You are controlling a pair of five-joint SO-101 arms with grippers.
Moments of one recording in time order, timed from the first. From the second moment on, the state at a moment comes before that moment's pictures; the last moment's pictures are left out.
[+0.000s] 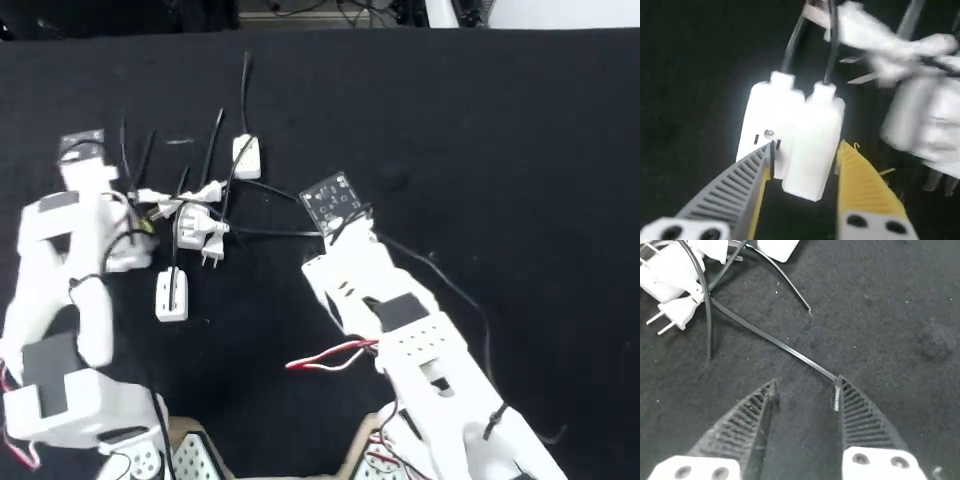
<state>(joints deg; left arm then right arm) -26.0 -2.0 29.3 54.2 -9.6 -23.0 -43.7 72.1 25.8 9.9</state>
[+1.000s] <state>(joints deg) -34.5 -1.5 3.2 90.2 -23.7 -23.0 -43.7 72.6 25.8 9.9</state>
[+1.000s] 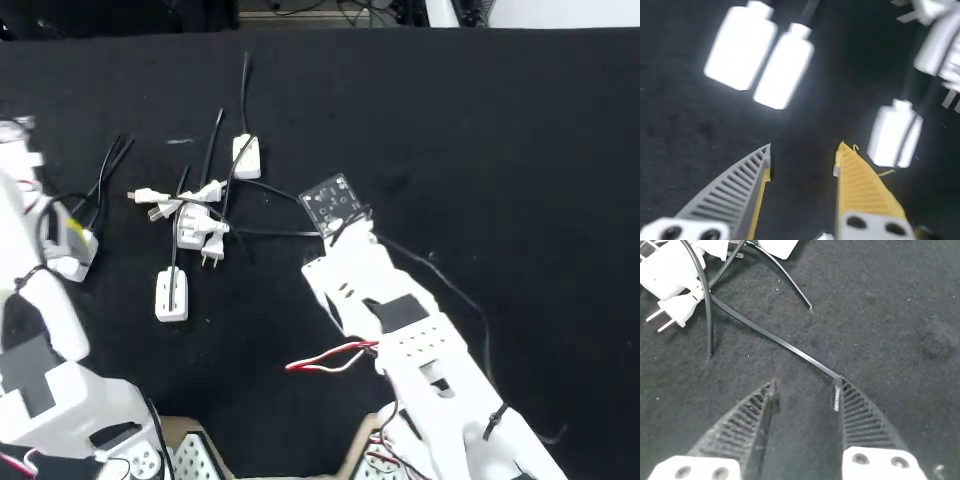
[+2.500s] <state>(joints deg) -7.5 -21.8 49.5 53.0 -8.6 -23.0 -43.7 72.6 25.8 9.9</state>
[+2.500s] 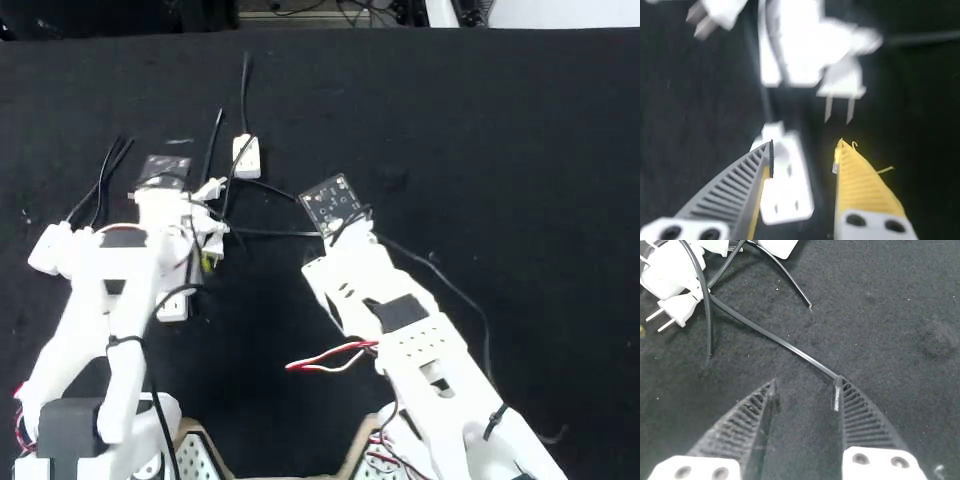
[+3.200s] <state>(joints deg) -10.2 -16.4 47.9 55.5 -14.7 -23.0 -43.7 72.6 25.8 9.9</state>
